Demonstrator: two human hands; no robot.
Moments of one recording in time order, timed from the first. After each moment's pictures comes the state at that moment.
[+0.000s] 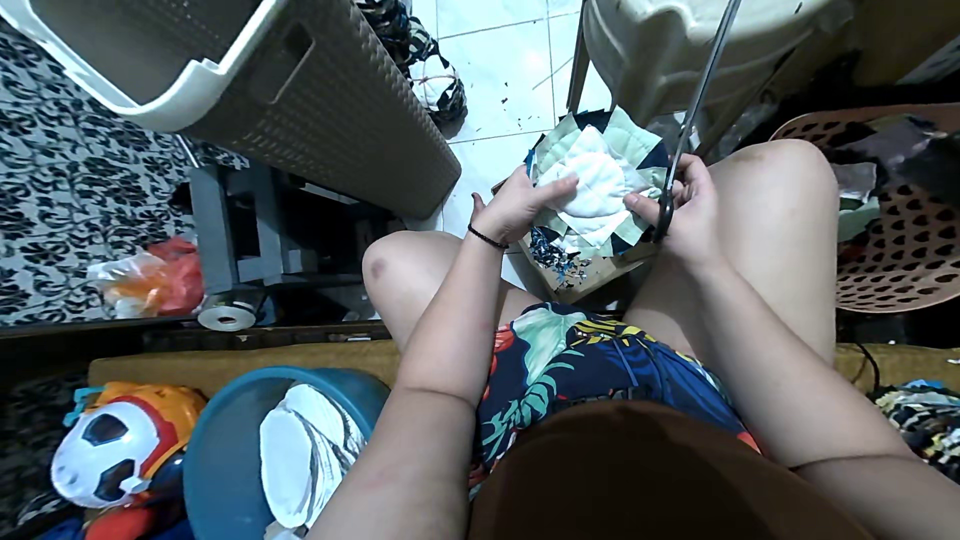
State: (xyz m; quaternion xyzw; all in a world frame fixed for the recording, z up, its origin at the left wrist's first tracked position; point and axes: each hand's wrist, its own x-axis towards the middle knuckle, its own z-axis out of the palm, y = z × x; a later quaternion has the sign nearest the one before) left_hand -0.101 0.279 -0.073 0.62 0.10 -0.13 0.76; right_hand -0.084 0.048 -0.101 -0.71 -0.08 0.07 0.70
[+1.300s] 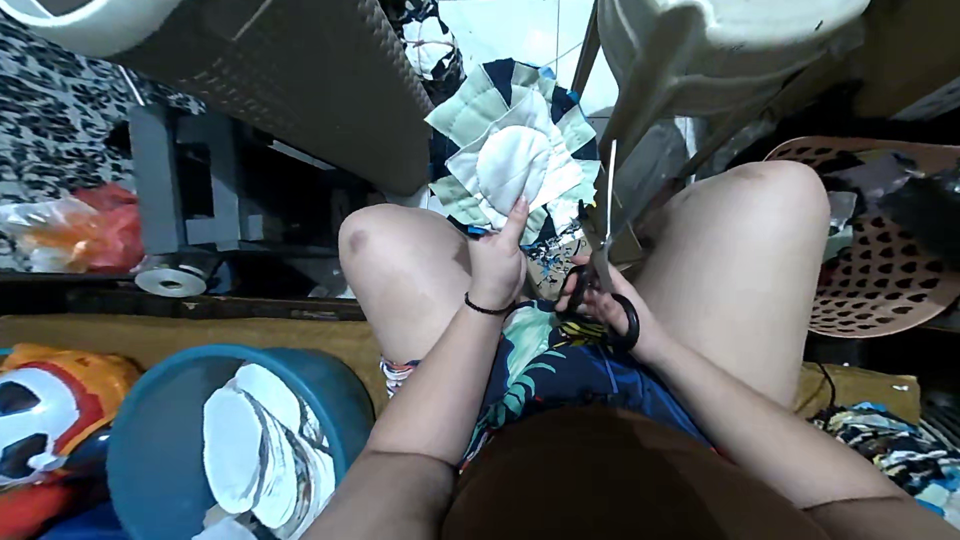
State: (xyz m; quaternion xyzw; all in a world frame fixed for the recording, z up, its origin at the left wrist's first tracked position) left_hand -0.167 0.237 -0.086 0.49 0.22 0.23 0.81; right_hand -0.171 0.048 -0.113 -0.60 -0.18 0.36 0.69
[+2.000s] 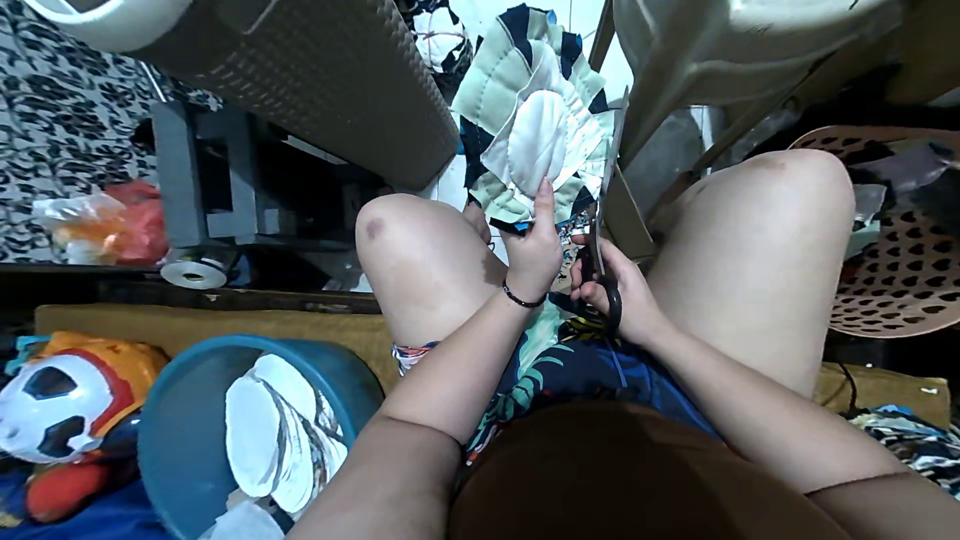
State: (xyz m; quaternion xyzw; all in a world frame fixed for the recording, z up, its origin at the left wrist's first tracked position) left_hand -0.154 0.209 -0.087 0.50 0.19 0.32 0.78; right_hand -0.162 0.071 -0.104 -0.68 -0.19 0.31 0.64
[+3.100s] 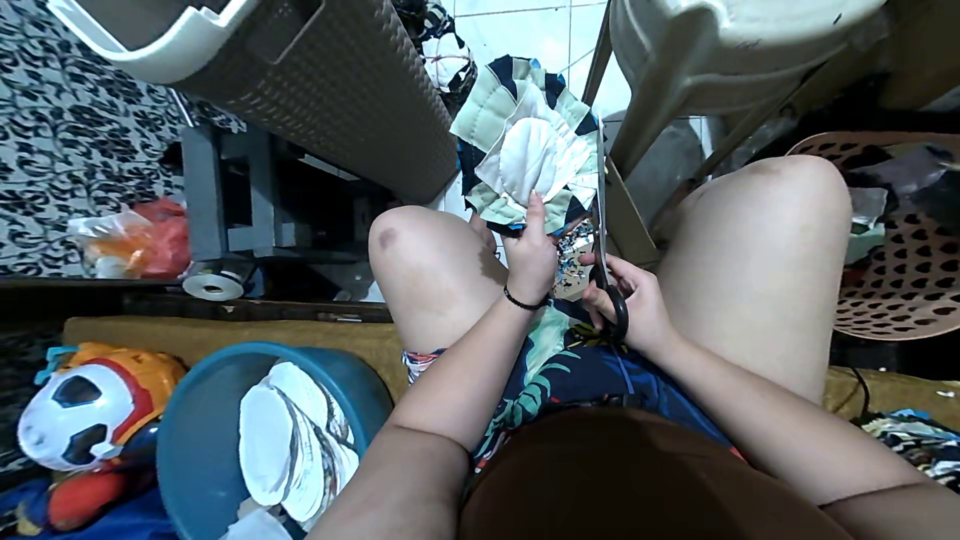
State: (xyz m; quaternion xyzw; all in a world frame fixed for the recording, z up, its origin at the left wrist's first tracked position) left_hand -0.156 0.216 -0.081 0.44 0.25 0.26 0.82; right_hand -0.175 0.069 -0.097 -0.65 -0.11 0.28 0.70
